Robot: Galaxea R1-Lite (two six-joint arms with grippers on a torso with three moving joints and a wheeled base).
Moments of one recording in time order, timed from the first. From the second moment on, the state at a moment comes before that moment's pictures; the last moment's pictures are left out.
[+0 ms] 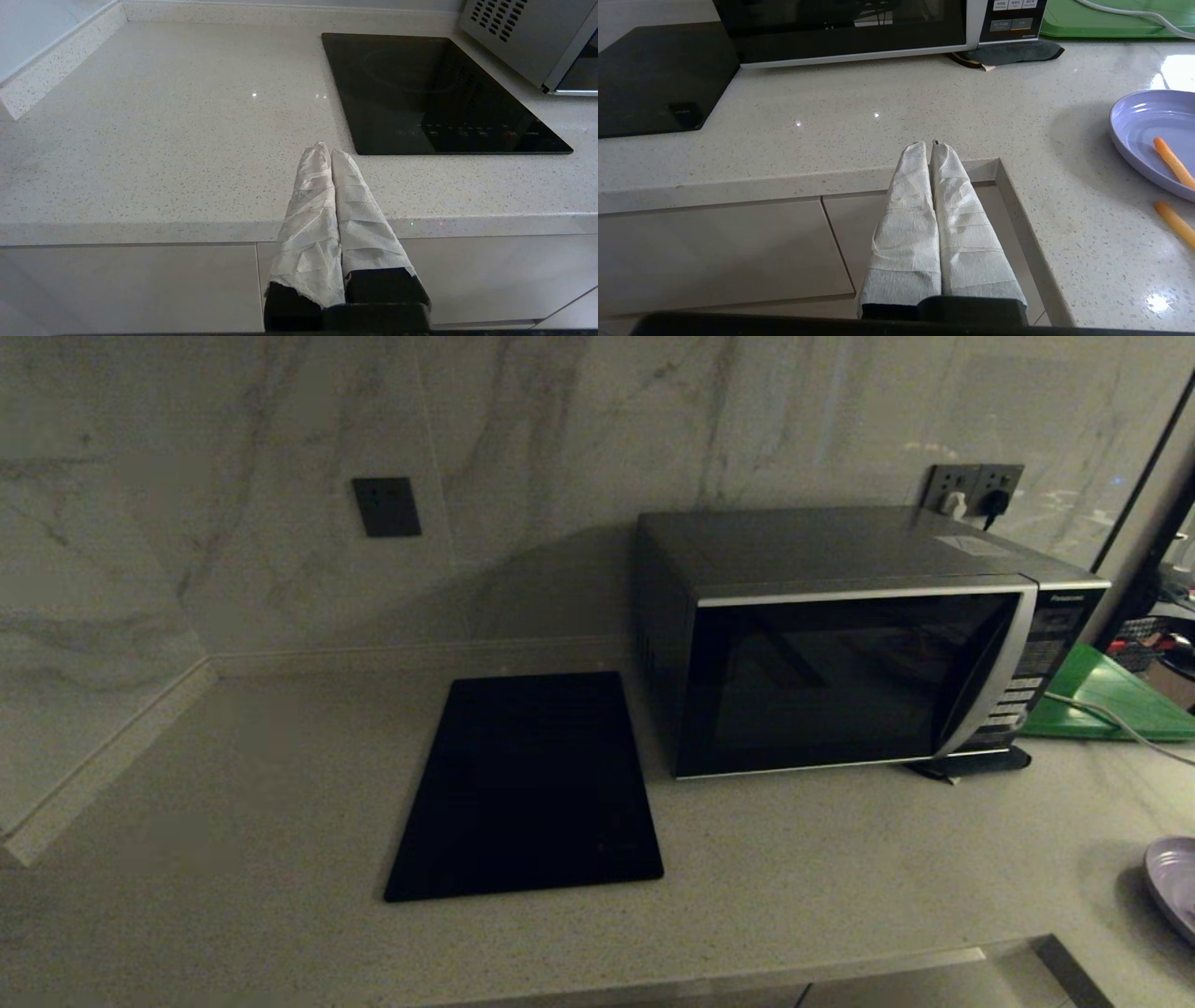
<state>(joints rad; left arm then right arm) 0.00 0.00 0.00 -0.01 0.03 -0.07 0.00 0.00 0.00 0.01 -0.02 0.09</state>
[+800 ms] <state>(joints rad) 0.00 0.00 0.00 -0.01 0.03 -0.07 0.00 0.00 0.00 0.01 -0.02 0.09</state>
